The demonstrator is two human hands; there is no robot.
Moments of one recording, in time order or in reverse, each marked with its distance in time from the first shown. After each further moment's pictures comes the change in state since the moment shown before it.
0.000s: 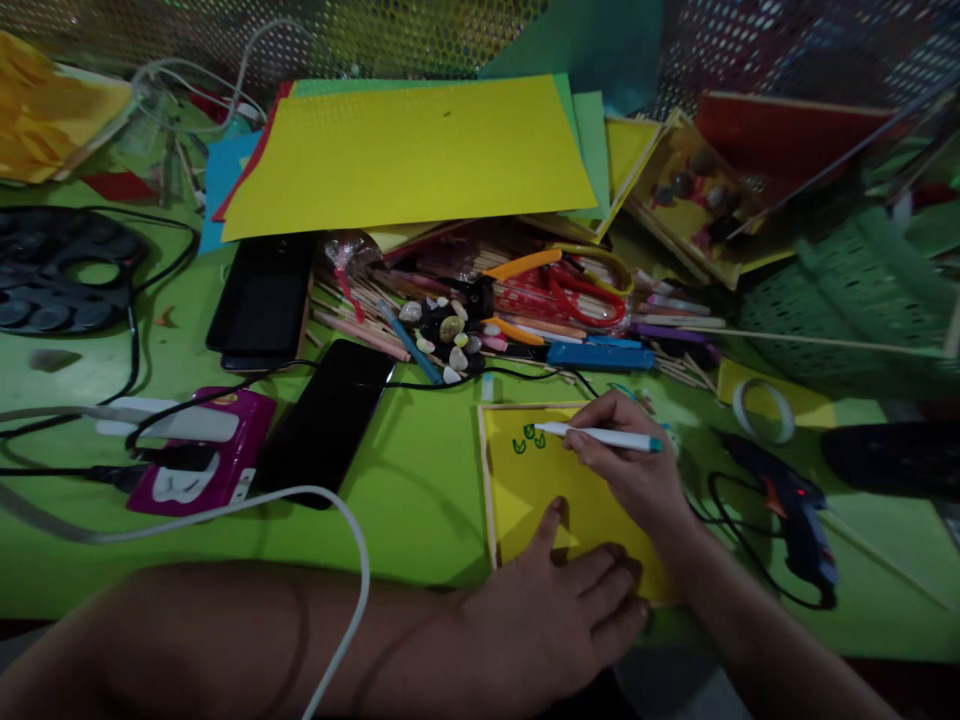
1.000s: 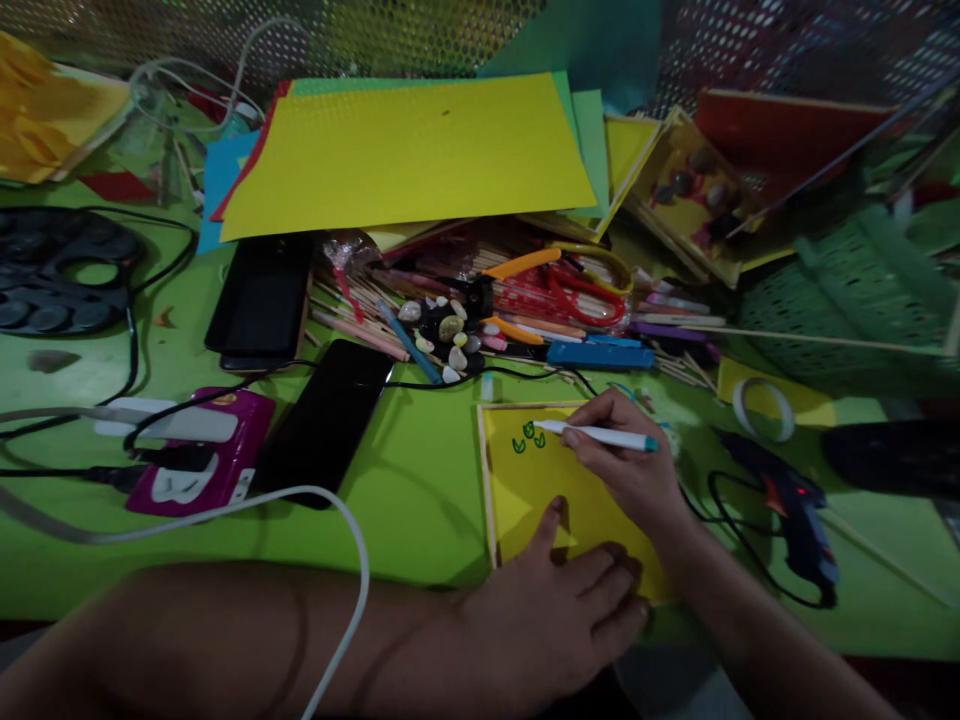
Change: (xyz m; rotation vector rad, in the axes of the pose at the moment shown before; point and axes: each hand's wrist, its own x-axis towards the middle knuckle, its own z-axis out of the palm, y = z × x) left_hand 0.002 -0.001 -0.003 0.006 0.010 -0.003; right_hand 0.003 -0.011 0.005 -0.014 0.037 -0.050
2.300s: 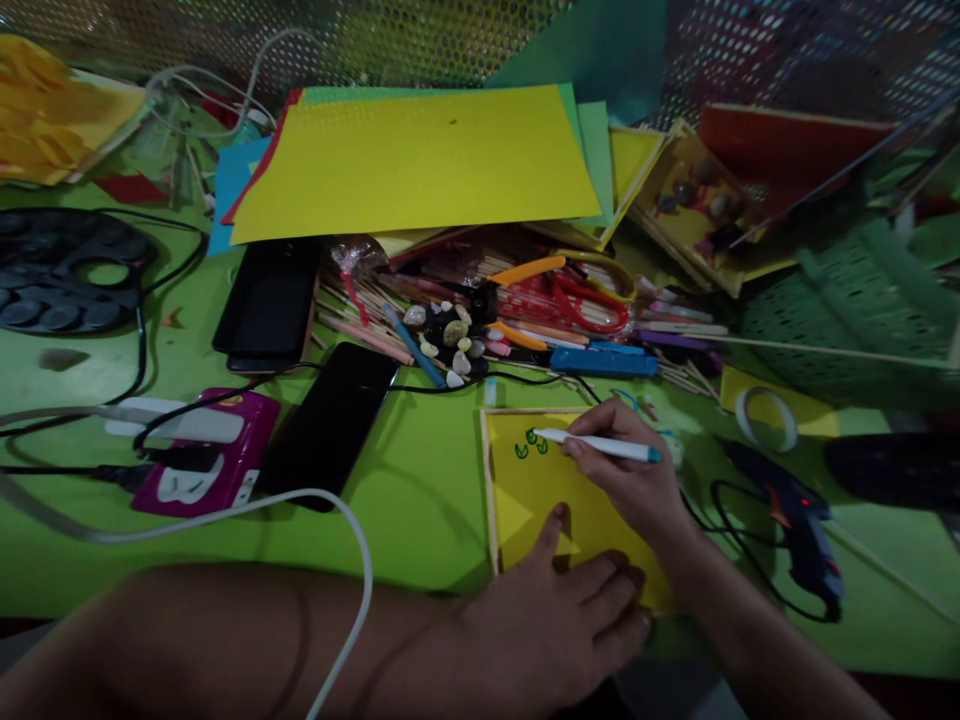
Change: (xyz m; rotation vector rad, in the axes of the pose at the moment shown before) left_hand -0.002 0.002 0.003 -0.039 -0.014 -0.003; right_hand -0.003 0.009 0.000 0.023 -0.026 0.008
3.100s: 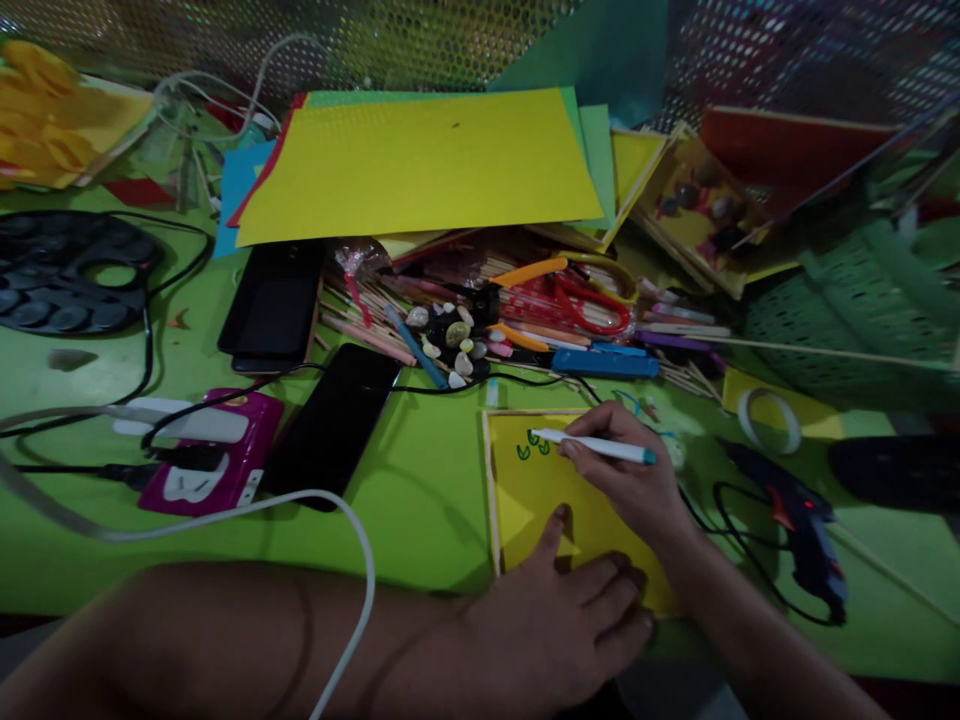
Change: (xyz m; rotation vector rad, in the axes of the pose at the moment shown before) left_hand 0.001 -0.001 -0.002 0.034 0.016 -0.003; right_hand 0.001 -0.006 0.002 -0.001 -0.035 0.021
